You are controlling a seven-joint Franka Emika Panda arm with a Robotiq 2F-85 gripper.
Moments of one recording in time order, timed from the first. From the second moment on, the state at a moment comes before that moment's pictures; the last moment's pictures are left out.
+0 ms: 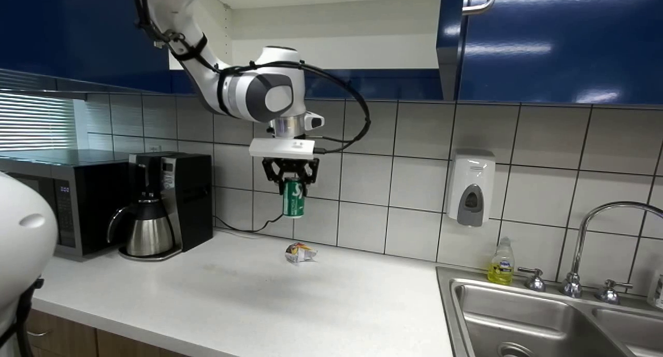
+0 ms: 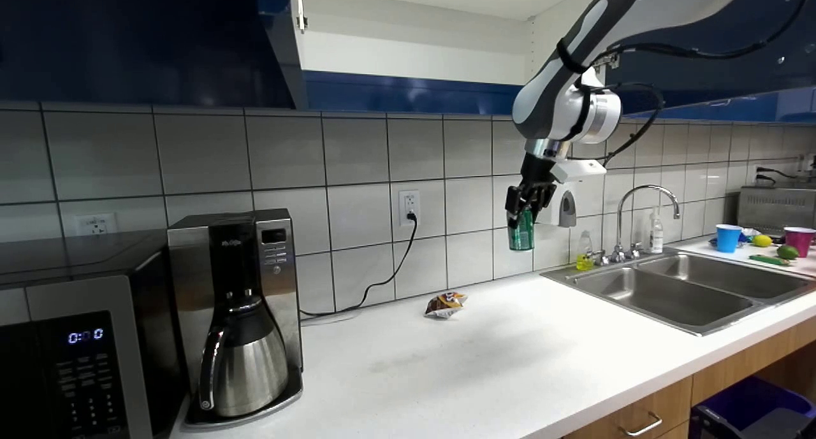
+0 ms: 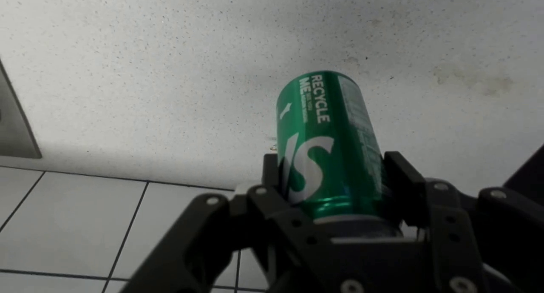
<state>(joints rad) 0.00 -0.11 -0.14 -2.37 0.15 2.62 -0.51</state>
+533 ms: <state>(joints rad) 0.00 -0.32 -0.14 -2.37 0.15 2.42 -0.47</state>
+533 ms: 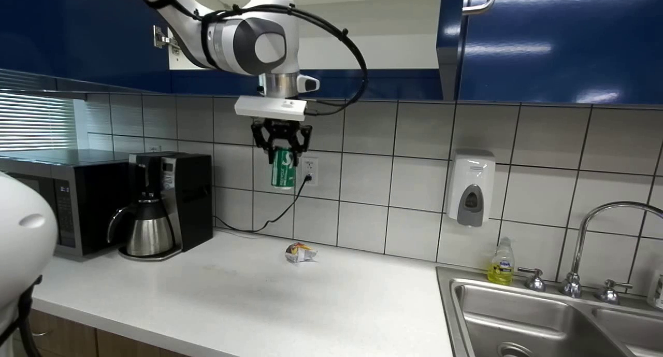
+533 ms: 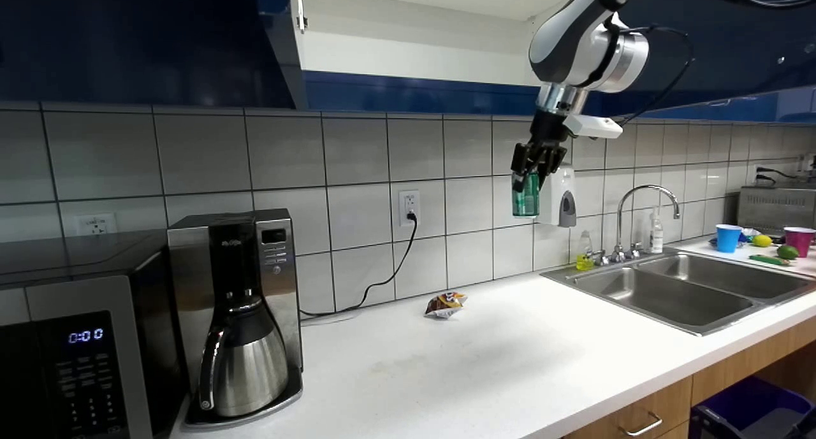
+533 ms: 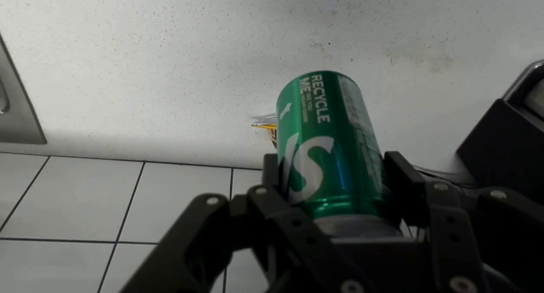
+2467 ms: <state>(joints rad) 0.03 -0.47 -0.08 -1.88 0.11 1.98 -0.28</state>
